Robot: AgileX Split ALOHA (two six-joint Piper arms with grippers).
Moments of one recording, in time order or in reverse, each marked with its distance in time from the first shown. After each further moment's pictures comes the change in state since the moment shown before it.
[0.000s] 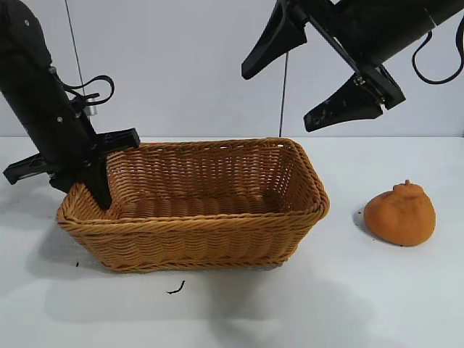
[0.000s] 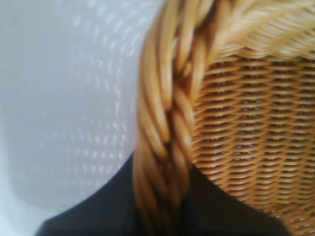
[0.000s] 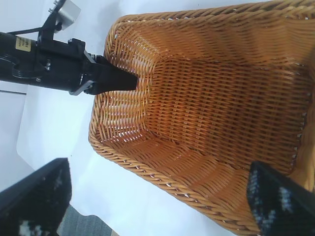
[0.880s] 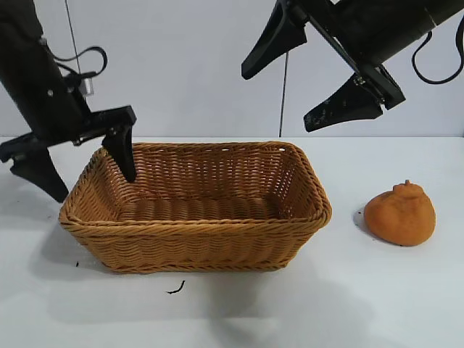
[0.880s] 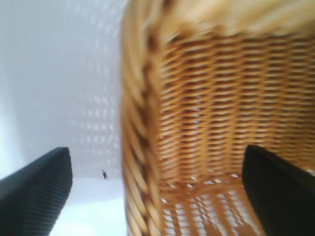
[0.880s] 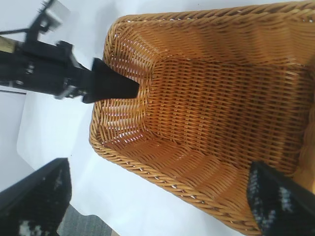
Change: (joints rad) left arm 0.000 -0.095 -0.085 0.043 0.167 -0.001; right arm 0.000 0.000 0.000 0.000 0.000 0.000
